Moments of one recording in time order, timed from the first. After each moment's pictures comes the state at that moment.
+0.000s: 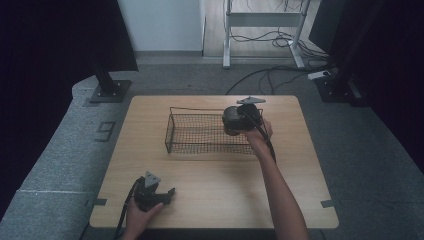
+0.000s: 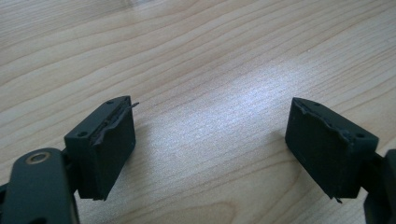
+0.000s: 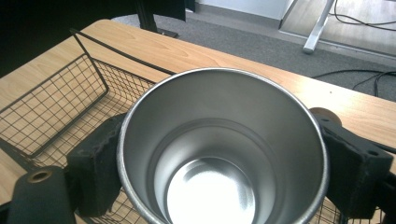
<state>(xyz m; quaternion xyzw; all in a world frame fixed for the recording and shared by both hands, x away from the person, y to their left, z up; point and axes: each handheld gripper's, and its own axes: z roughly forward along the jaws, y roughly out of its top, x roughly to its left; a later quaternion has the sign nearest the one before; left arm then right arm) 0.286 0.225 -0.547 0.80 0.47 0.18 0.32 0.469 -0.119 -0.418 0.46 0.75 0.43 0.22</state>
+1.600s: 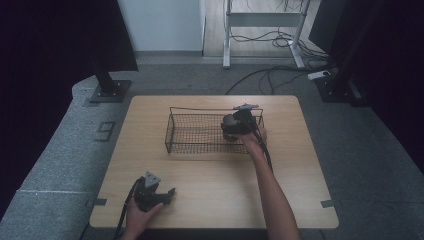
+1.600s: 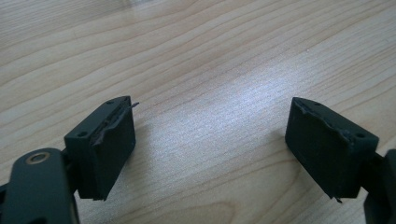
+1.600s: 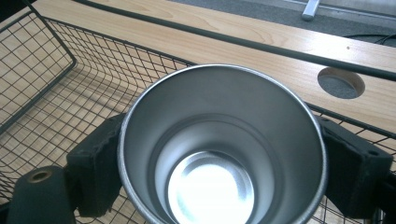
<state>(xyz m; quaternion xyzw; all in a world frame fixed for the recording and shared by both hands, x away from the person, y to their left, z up) 0.285 0.224 -0.547 0.80 0.47 0.18 0.32 0.490 -0.111 -0.466 0.50 0.75 0.39 0.20</state>
